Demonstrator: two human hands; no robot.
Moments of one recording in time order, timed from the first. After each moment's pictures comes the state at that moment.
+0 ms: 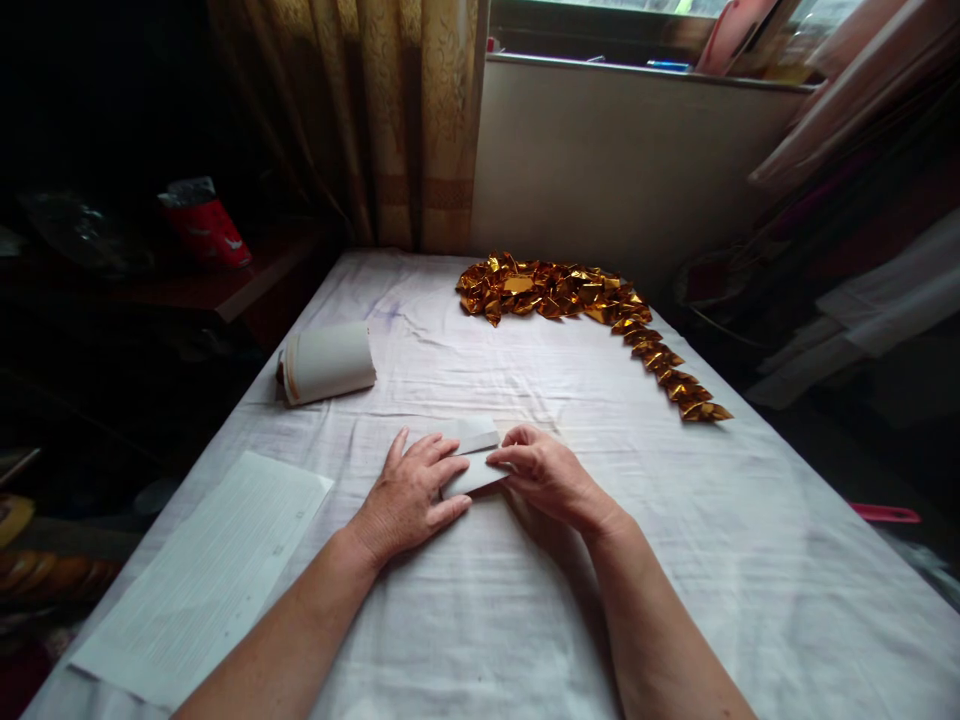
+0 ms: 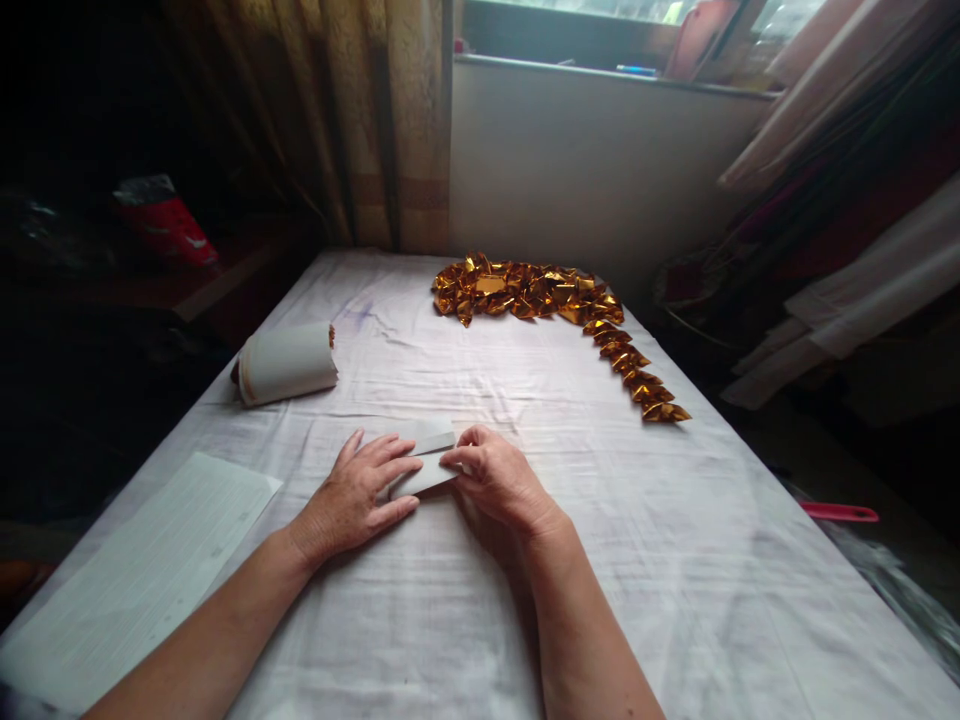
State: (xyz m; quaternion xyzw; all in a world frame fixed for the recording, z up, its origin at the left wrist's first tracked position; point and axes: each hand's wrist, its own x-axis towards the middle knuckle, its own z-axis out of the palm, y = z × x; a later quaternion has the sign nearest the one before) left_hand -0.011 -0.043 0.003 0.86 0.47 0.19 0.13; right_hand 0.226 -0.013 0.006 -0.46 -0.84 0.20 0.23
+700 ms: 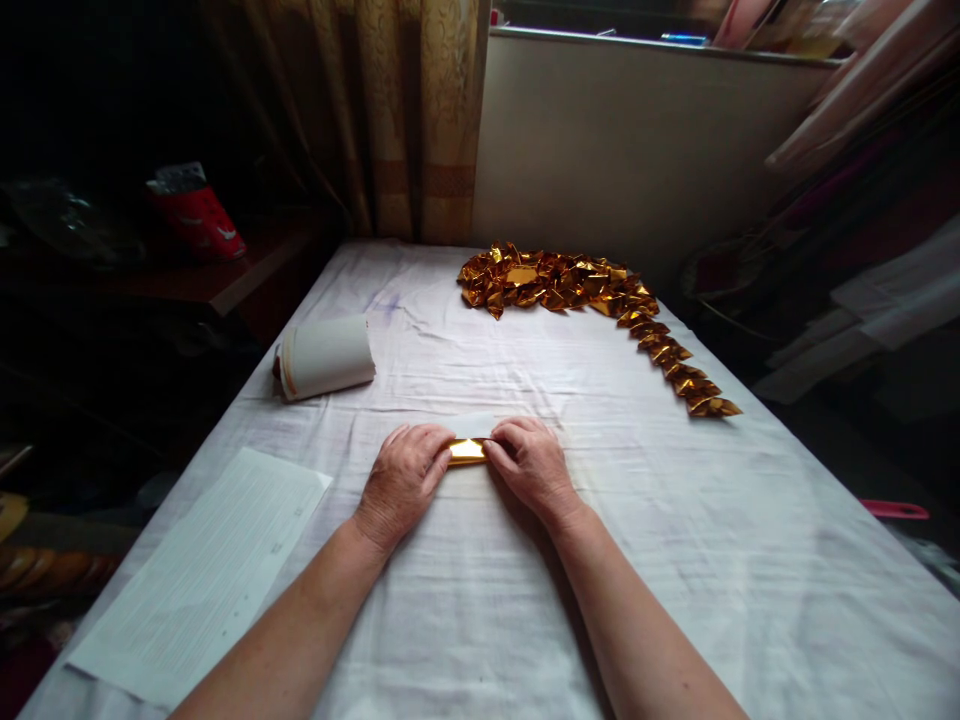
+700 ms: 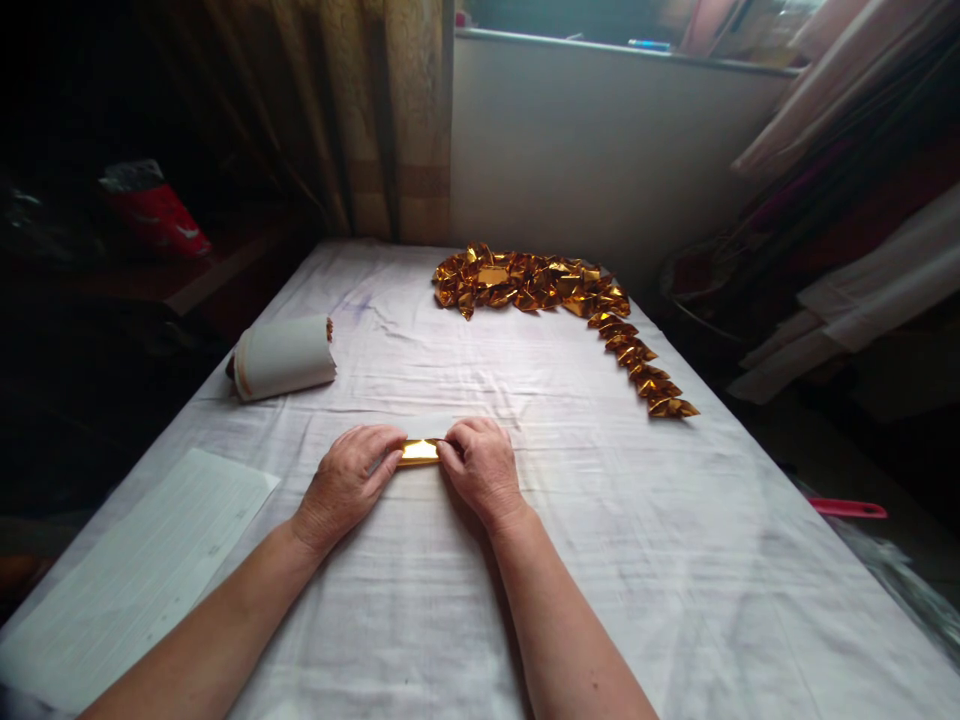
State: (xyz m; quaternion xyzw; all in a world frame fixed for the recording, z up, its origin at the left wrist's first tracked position) left_hand -0.007 -0.031 -0.001 0.80 0.51 0.30 0.06; right_hand 0.195 -0.009 -0.006 -0.56 -0.76 0.12 0.30
